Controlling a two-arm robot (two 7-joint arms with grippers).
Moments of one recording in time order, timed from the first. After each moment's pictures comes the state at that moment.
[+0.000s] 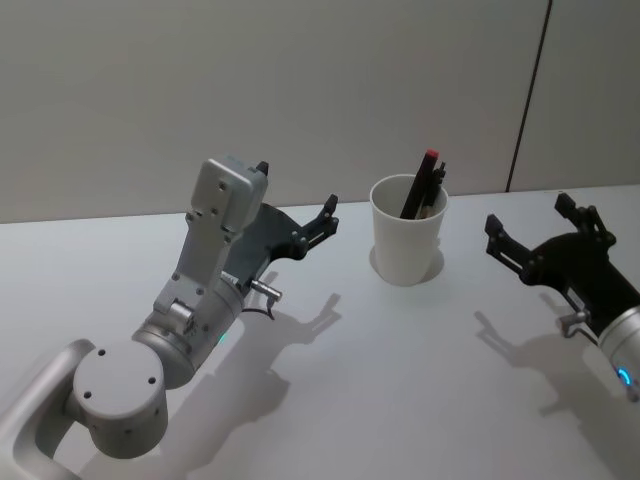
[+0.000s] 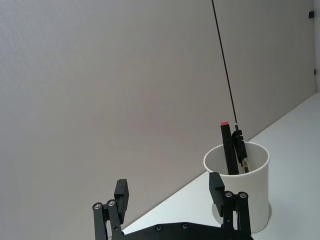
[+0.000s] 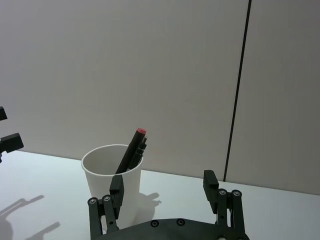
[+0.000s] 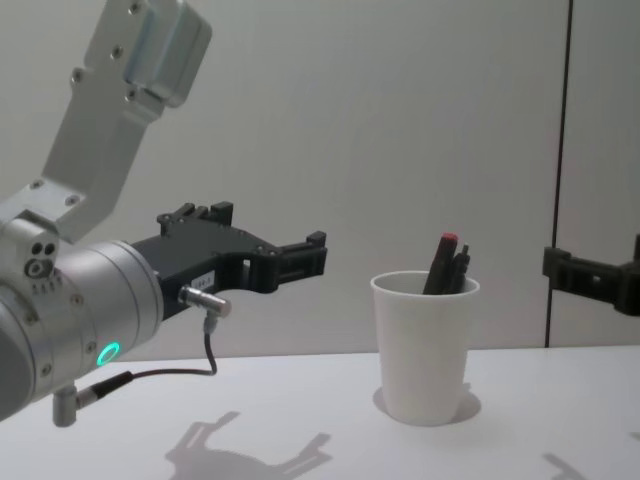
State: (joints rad) left arm -0.24 0.38 0.45 -1.63 -0.20 0.01 -0.01; right arm 0.00 0.33 -0.23 -1.76 0.29 0.04 0.07
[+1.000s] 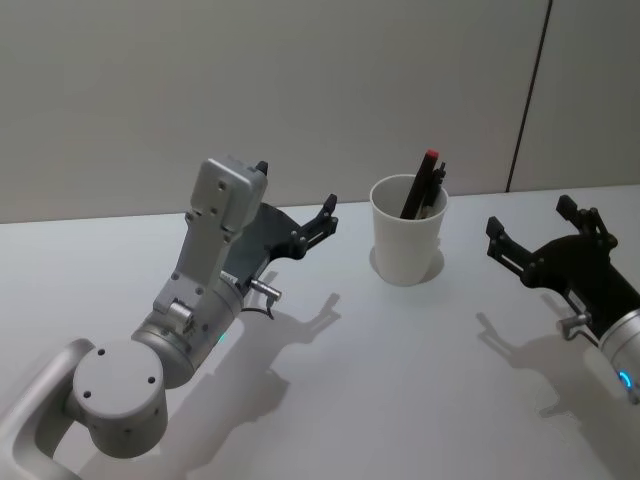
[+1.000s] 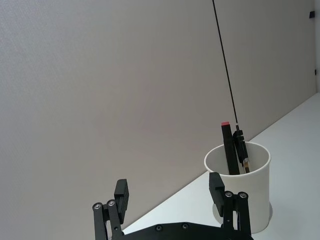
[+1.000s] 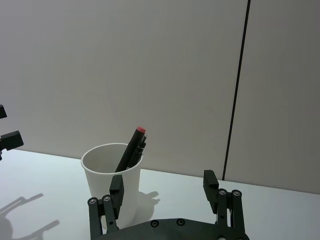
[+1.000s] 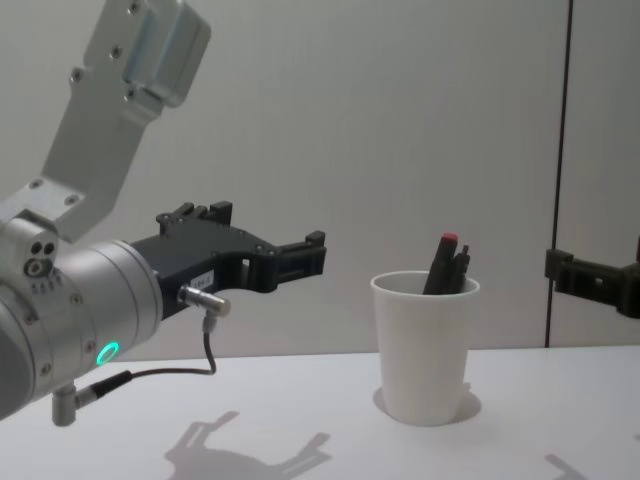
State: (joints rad) left arm -0.24 0.38 0.45 -1.63 -0.20 0.01 -0.01; right arm -0.01 0.34 -0.23 -1.77 0.29 0.03 0.07
